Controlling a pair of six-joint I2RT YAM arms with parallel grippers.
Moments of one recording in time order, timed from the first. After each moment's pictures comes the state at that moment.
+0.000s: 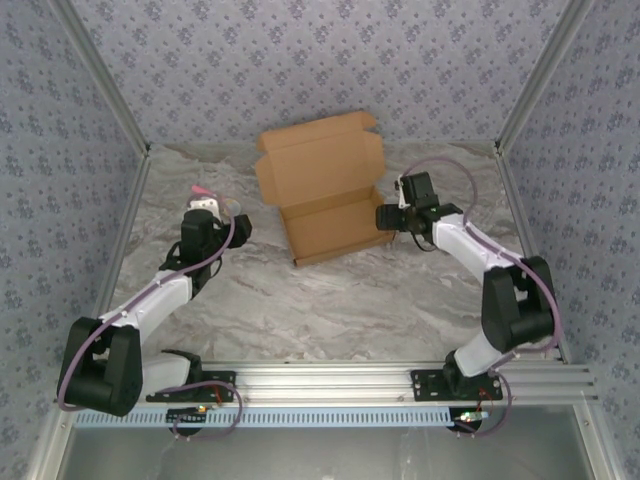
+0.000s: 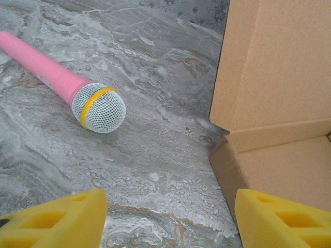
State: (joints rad) left arm -0.25 1.22 0.58 0.15 0.00 -0.42; right arm 0.30 1.60 1.09 -0.39 0.04 0.20
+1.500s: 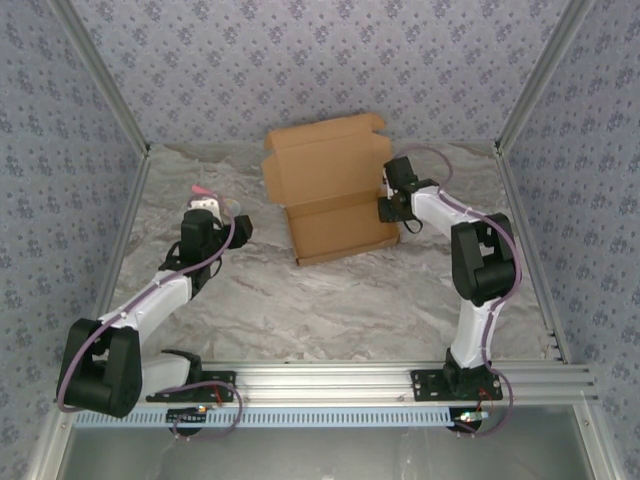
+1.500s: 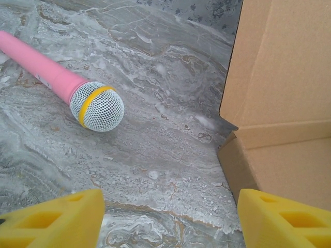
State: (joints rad) left arm -0.25 1.21 0.59 0.13 0.00 -0.41; right arm 0.29 1.91 1.37 -0.53 0.12 0.12
